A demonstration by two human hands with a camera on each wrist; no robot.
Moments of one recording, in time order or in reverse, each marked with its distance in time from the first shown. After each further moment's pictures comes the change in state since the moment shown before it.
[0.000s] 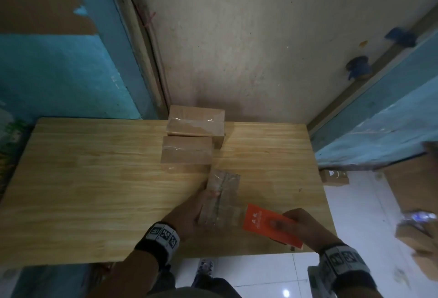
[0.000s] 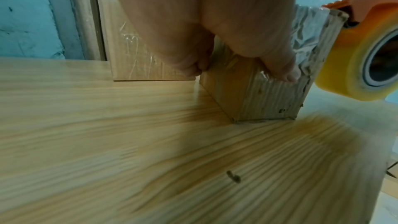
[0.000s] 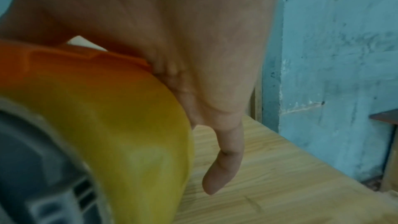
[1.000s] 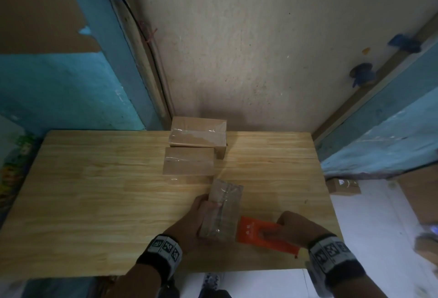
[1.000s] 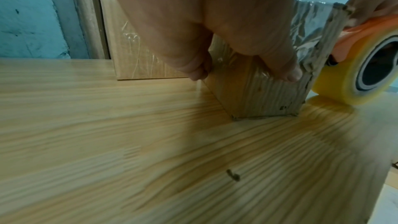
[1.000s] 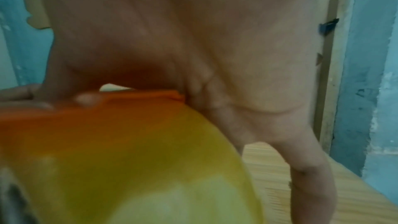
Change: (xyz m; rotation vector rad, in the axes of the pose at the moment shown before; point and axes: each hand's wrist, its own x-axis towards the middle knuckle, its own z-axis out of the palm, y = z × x) left_hand 0.007 -0.013 0.005 0.056 0.020 -0.003; right_hand 0.039 -0.033 0.005 -0.442 -0.068 0.193
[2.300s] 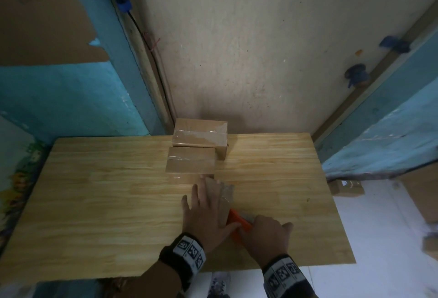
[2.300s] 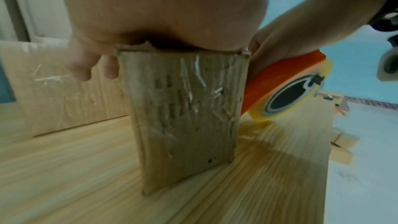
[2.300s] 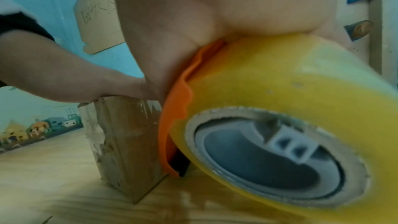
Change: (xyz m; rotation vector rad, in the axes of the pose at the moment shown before) left_hand 0.010 0.060 0.016 0.783 0.238 -0.322; right_hand -0.020 -0.075 0.083 -0.298 0.485 0.041
